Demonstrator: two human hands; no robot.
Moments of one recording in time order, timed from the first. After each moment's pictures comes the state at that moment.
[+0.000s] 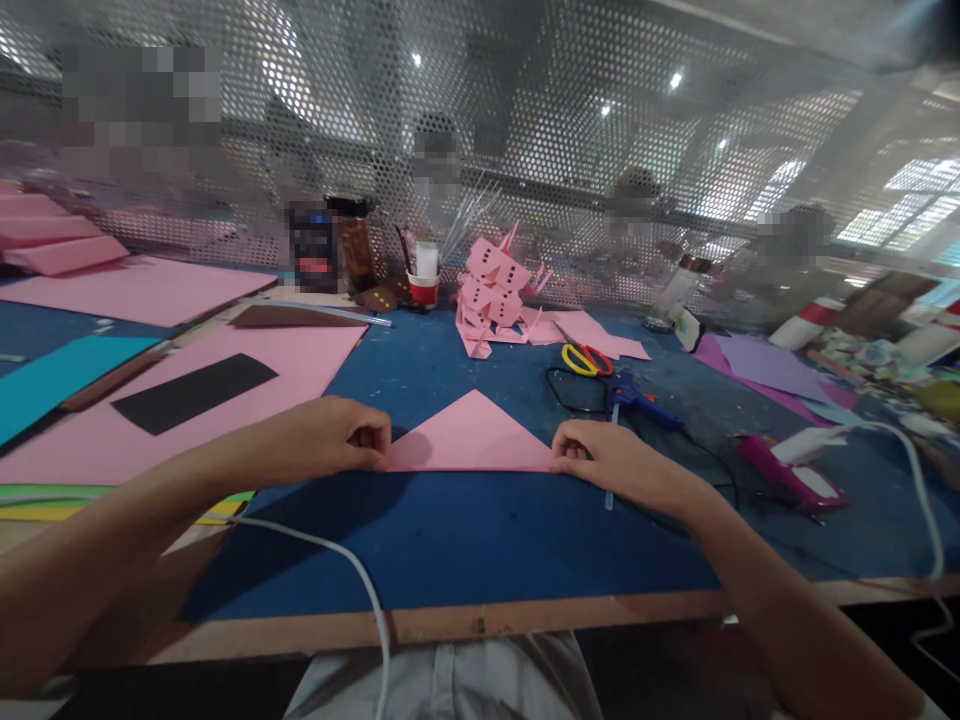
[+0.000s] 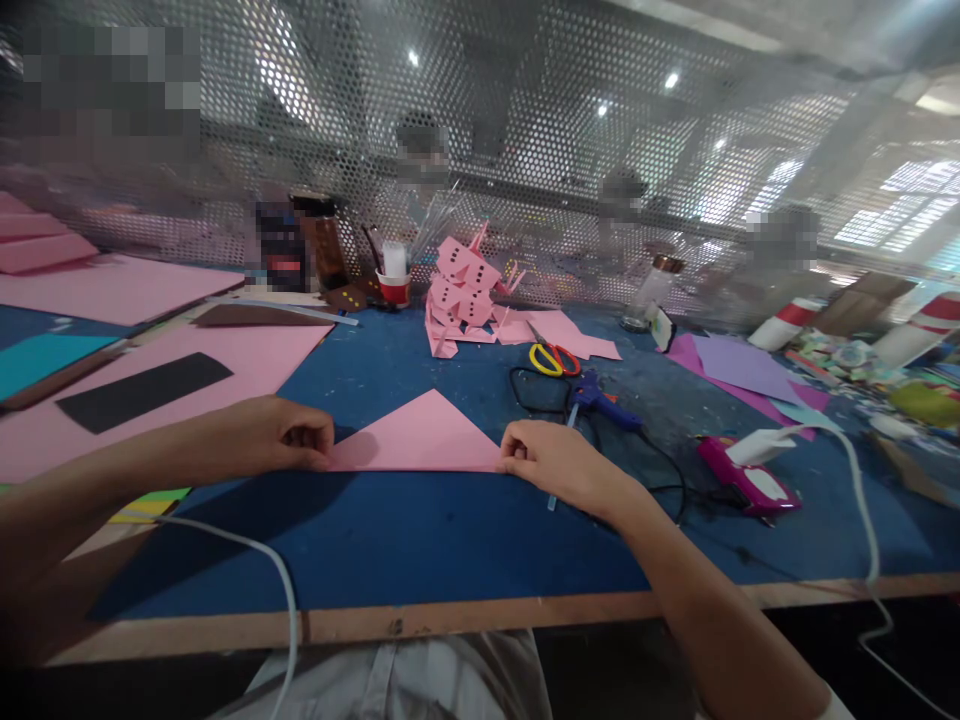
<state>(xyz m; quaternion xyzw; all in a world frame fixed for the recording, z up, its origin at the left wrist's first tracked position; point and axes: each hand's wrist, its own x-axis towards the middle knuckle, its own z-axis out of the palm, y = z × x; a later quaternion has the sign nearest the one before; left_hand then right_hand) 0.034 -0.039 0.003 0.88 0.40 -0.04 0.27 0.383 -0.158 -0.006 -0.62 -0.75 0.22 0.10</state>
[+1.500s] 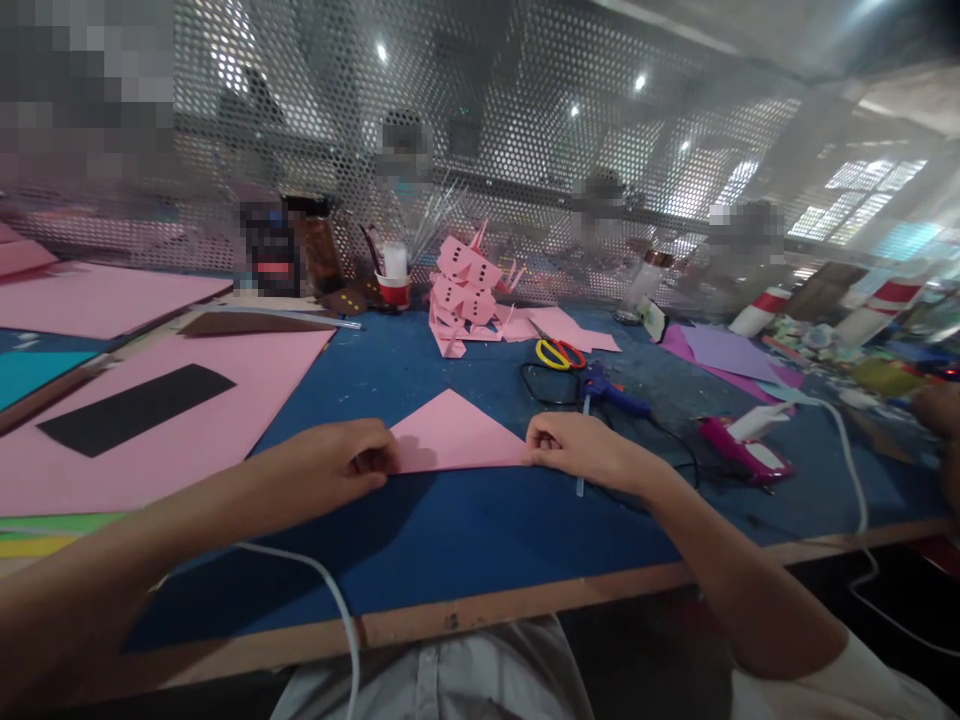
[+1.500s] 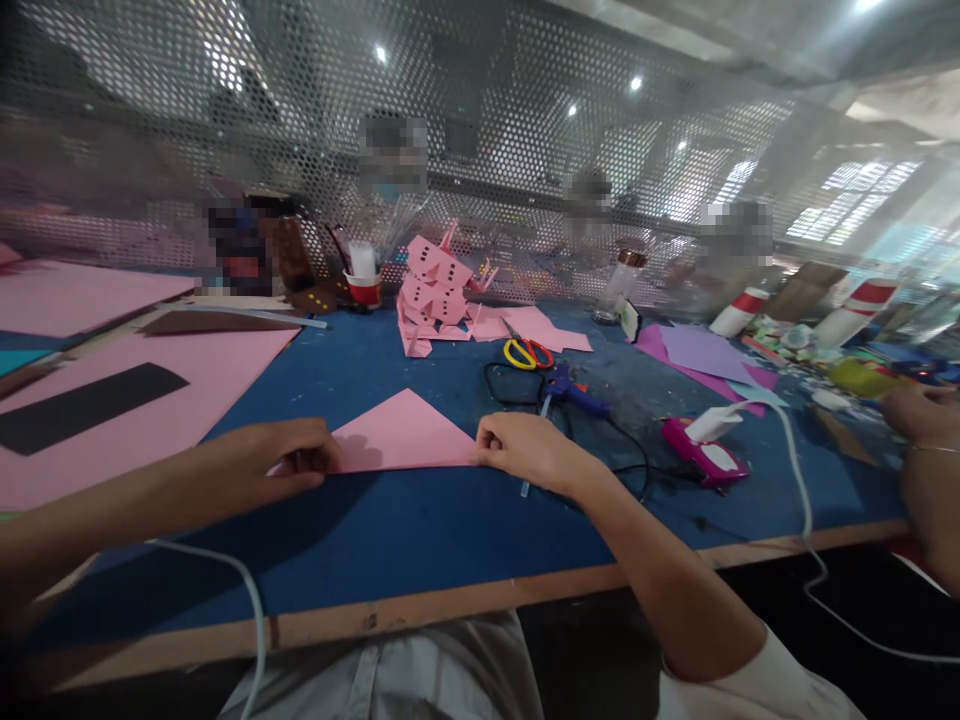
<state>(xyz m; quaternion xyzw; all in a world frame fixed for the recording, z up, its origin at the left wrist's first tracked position) 0.058 -0.062 -0.016 0.90 0.35 0.03 0.27 0.385 -0.152 -0.010 -0.62 -0.76 0.20 0.09</state>
